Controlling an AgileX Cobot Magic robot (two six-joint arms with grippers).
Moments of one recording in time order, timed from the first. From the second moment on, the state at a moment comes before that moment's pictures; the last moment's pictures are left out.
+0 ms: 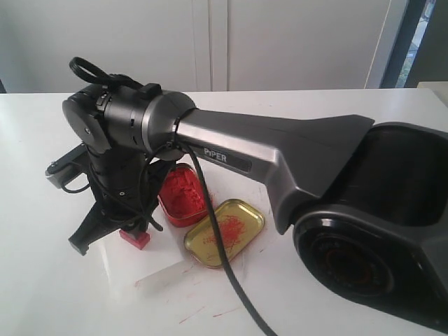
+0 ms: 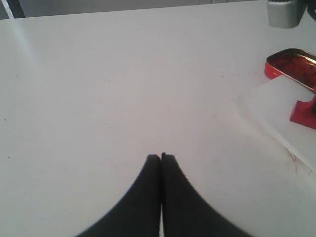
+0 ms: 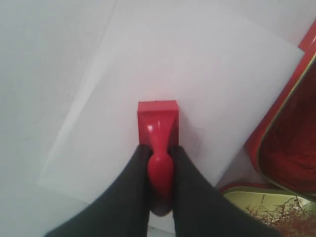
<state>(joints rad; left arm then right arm) -0.05 -0.01 0.03 -0.16 0.38 0.18 0.95 2.34 -2.07 -0.06 1.22 0.00</state>
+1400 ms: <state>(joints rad) -0.05 -0.01 0.03 -0.16 0.38 0.18 0.91 2.21 -2.07 0.13 1.22 -0.07</state>
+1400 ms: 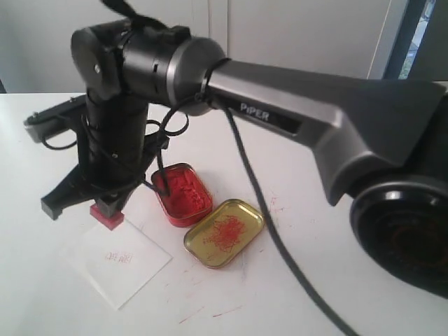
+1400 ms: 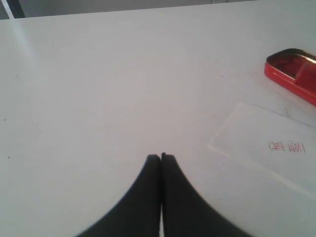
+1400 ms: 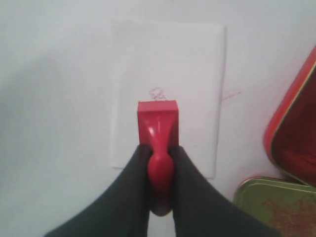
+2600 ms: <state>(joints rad) -0.05 -0.01 0.03 -0.16 0.38 0.18 0.70 1.99 -1.38 0.61 1.22 -0.63</state>
